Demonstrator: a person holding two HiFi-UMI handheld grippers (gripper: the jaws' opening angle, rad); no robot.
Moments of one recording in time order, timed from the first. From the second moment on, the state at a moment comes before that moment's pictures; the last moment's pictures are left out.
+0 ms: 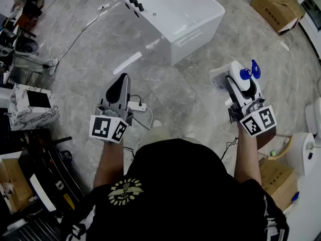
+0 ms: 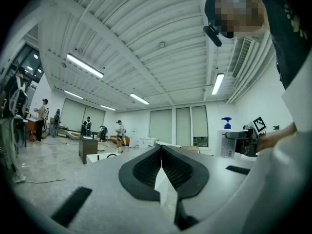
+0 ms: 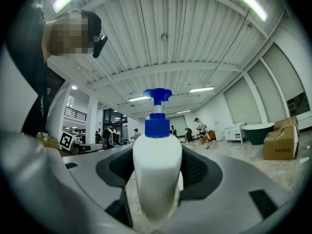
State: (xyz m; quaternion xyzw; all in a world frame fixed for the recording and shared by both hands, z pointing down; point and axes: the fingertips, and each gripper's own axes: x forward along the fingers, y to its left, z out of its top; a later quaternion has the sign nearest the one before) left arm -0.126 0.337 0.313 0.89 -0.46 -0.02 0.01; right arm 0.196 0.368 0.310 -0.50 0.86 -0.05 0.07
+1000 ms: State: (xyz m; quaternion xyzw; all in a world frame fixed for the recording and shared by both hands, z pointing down) left arm -0.238 0.273 0.327 0.90 -0.43 -0.01 0.01; right arm 0.084 0.332 0.283 -0.51 0.85 -0.04 0.09
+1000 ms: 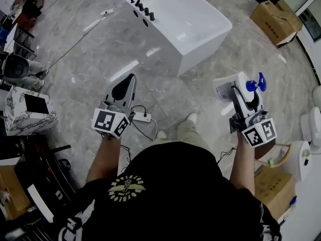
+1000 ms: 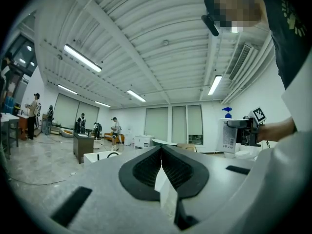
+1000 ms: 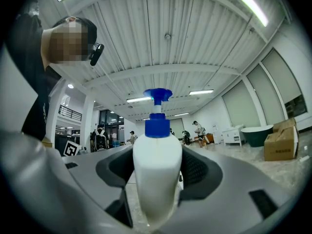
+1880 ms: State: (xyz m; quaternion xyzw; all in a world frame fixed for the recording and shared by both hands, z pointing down) left arm -0.178 0.173 0.344 0.88 -0.48 0.04 0.02; right arm 0.138 0.199 0.302 -0.46 0.88 -0.06 0.10
